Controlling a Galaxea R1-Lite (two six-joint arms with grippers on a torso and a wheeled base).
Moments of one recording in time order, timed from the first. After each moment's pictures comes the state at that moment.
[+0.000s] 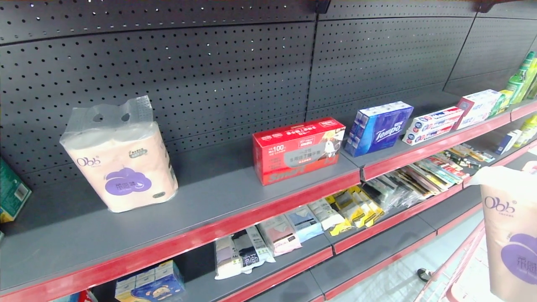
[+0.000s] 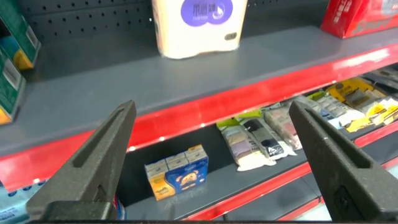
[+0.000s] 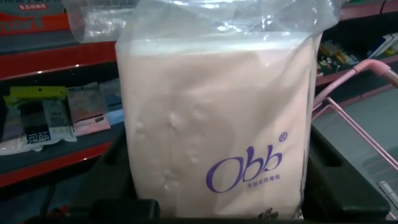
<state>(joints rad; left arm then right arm) 0.00 0.00 0.00 0.00 -0.01 0.00 -0.01 0.67 -0.47 0.00 -0.08 -0.17</state>
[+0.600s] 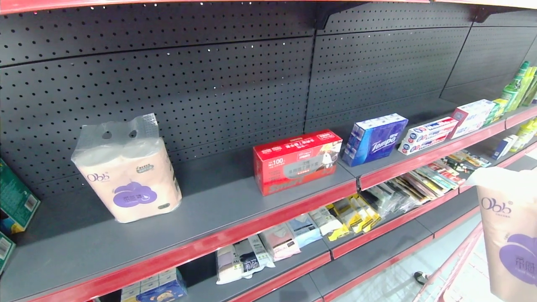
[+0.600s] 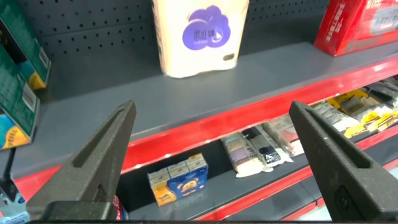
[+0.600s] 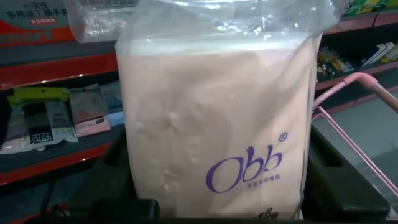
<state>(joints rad) 0.00 0.00 0.00 0.00 -0.01 0.00 0.00 0.69 -0.47 0.00 -0.07 -0.19</state>
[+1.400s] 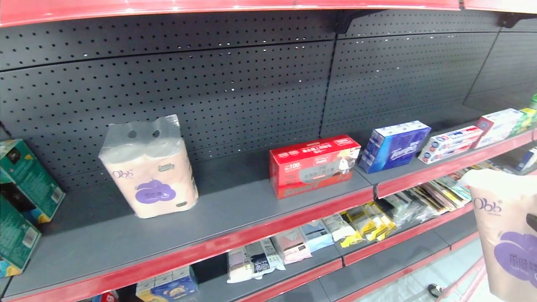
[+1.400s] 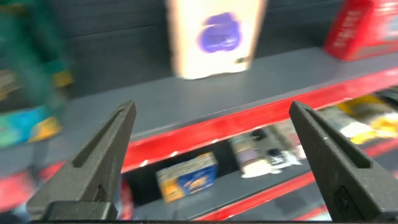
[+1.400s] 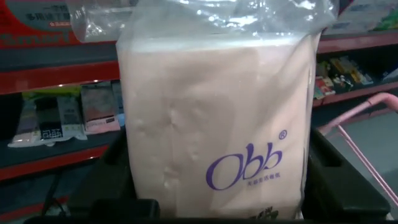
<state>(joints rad) 0.00 0.00 0.00 0.00 -0.01 0.00 -0.01 0.75 -0.47 -0.03 -0.08 -0.21</state>
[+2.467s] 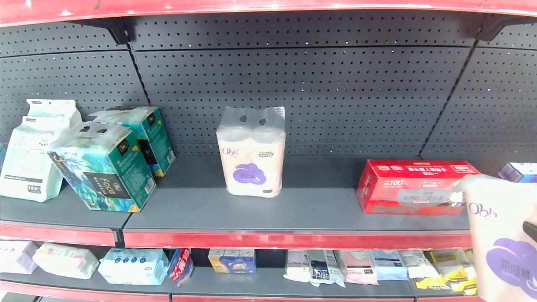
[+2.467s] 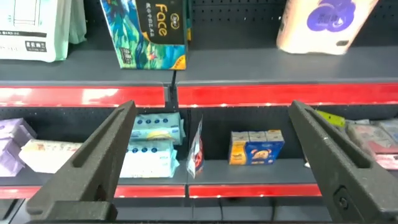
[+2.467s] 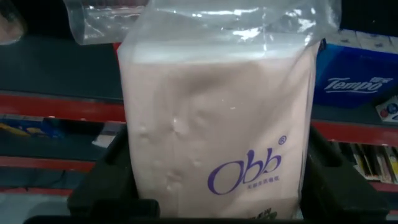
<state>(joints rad) -0.01 0.02 0.00 0.00 -0.02 0.02 -0.04 0.73 -0.44 -0.03 -0.02 -0.16</state>
